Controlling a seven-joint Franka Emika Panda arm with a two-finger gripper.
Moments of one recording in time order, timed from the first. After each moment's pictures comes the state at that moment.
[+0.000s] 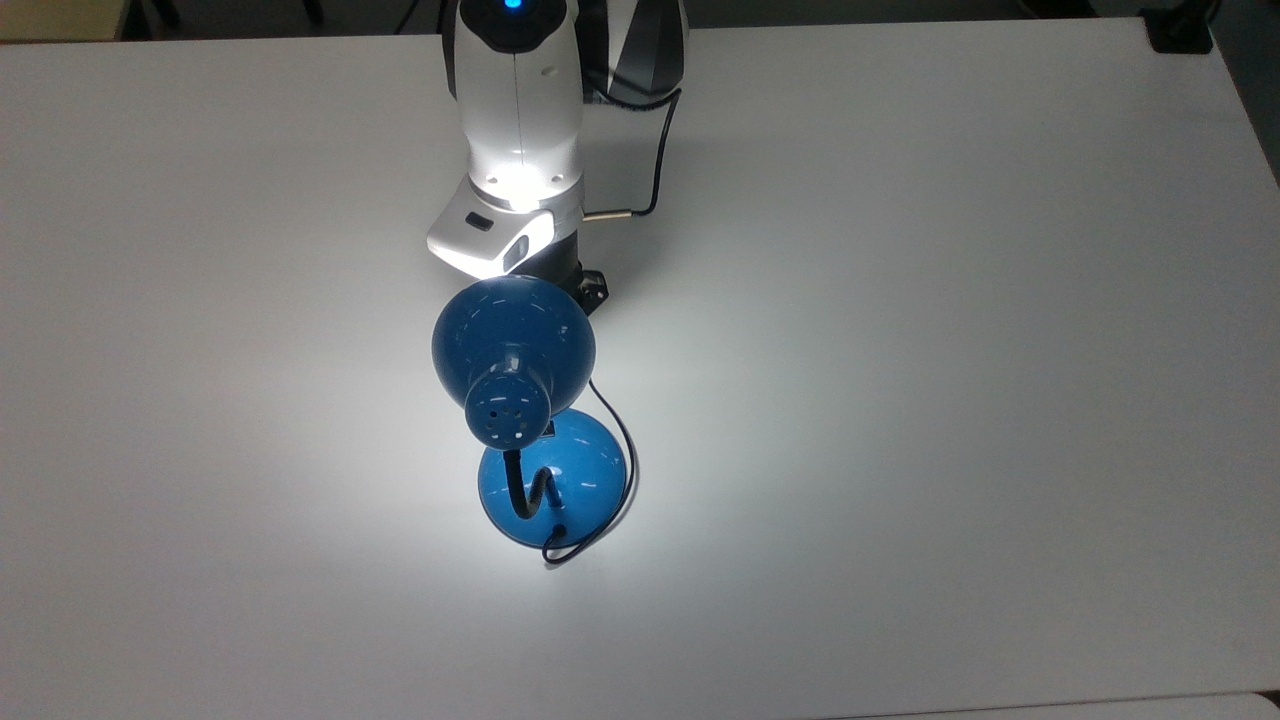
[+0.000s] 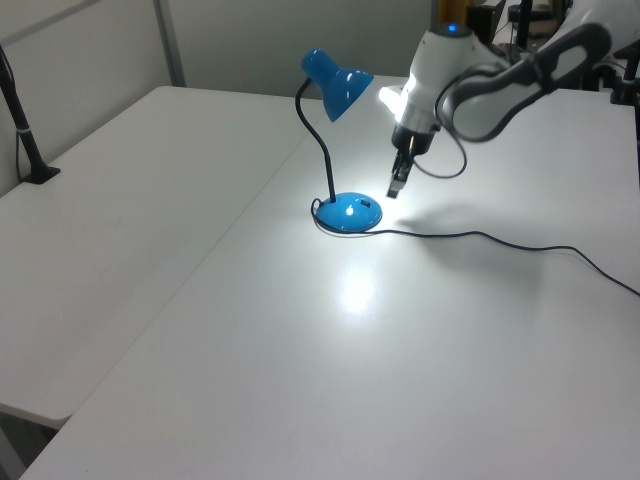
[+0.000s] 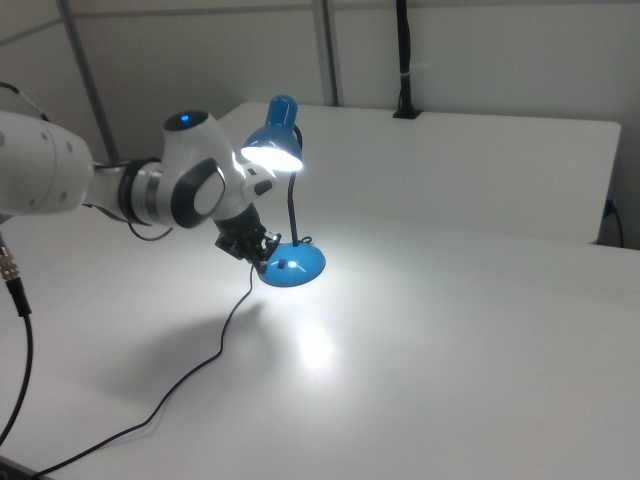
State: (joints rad) arm 0.00 0.33 0.05 -1.87 -0.08 2.46 -0.14
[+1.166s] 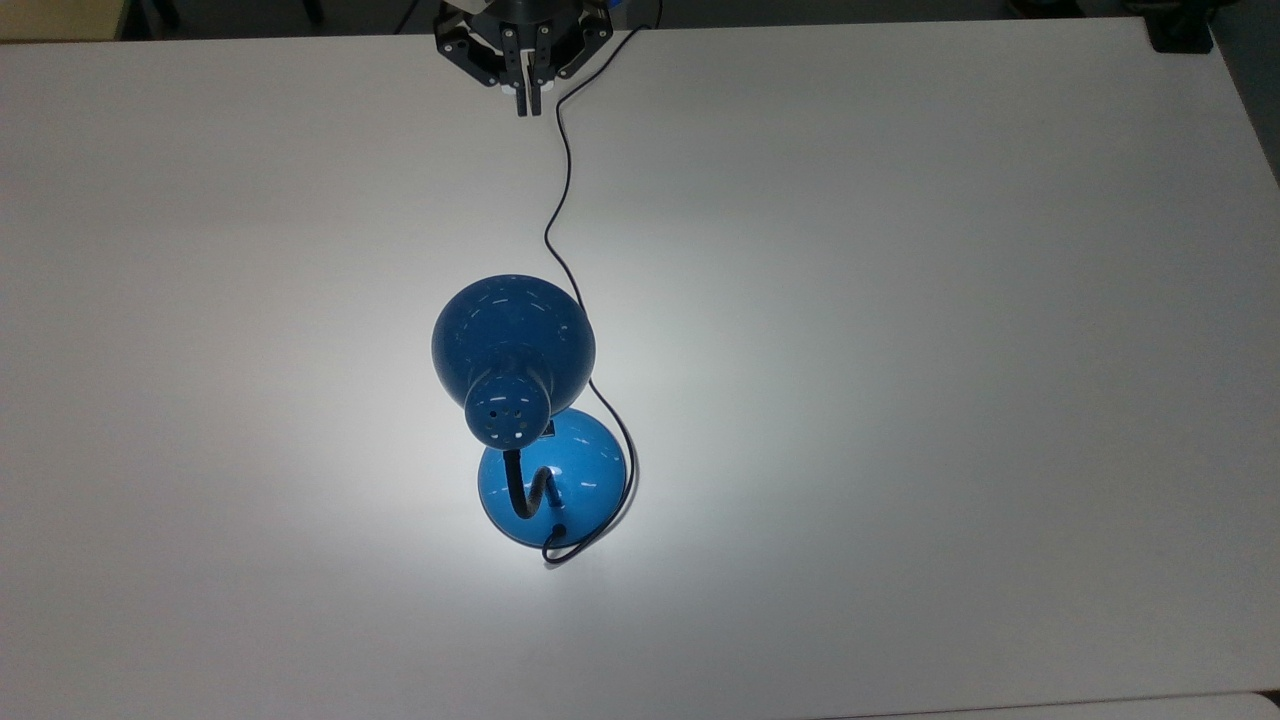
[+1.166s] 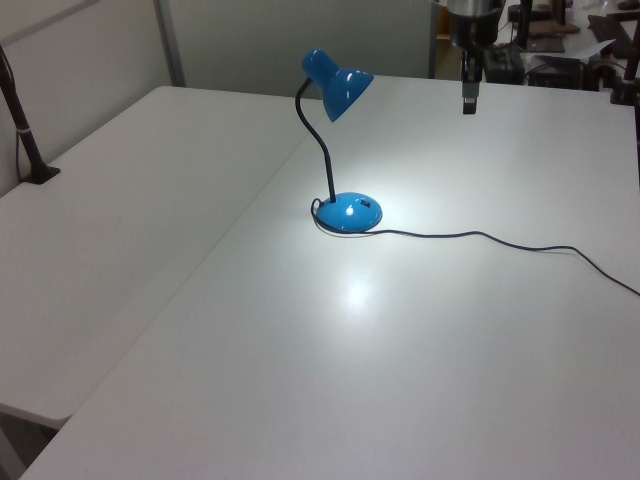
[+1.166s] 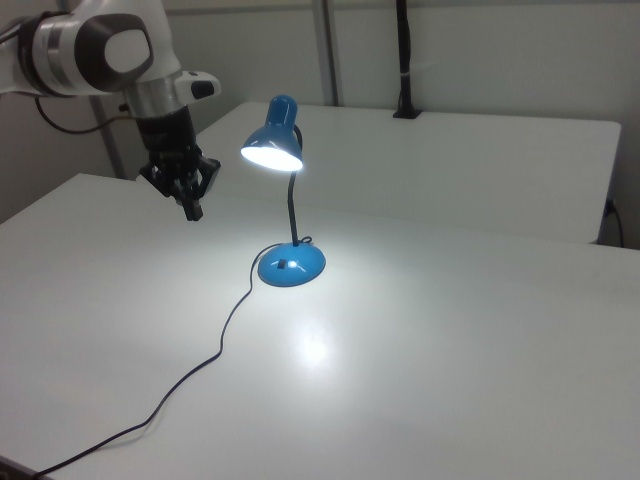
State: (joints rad) arm 0.02 0.02 0.05 -1.69 -0.08 1.70 -0.13
